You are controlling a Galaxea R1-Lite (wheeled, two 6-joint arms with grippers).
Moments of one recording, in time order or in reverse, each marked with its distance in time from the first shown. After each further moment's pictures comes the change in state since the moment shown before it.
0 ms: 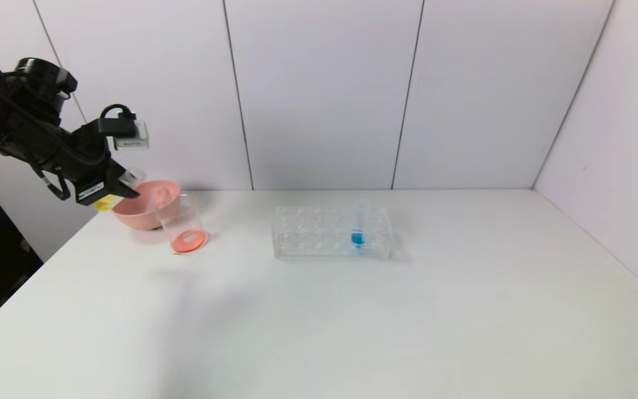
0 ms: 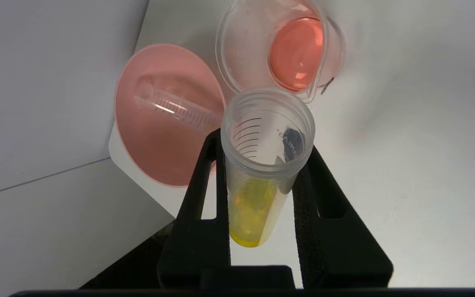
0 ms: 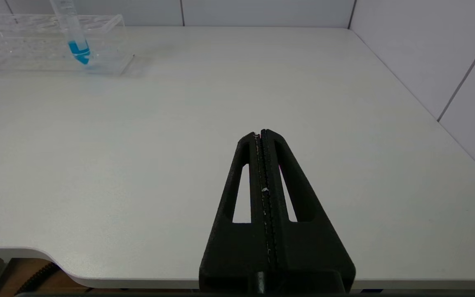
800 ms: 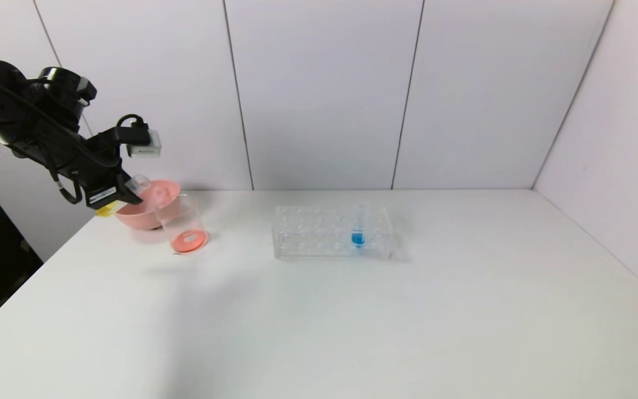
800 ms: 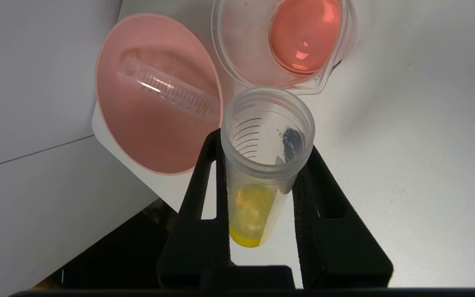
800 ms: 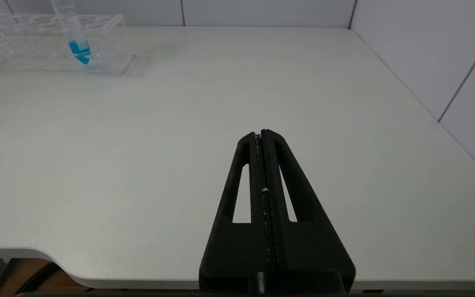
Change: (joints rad) left arm -0.031 0.054 -0.046 0.032 0.107 -0.056; right arm 0.000 0.000 0.000 0.000 0.000 0.000
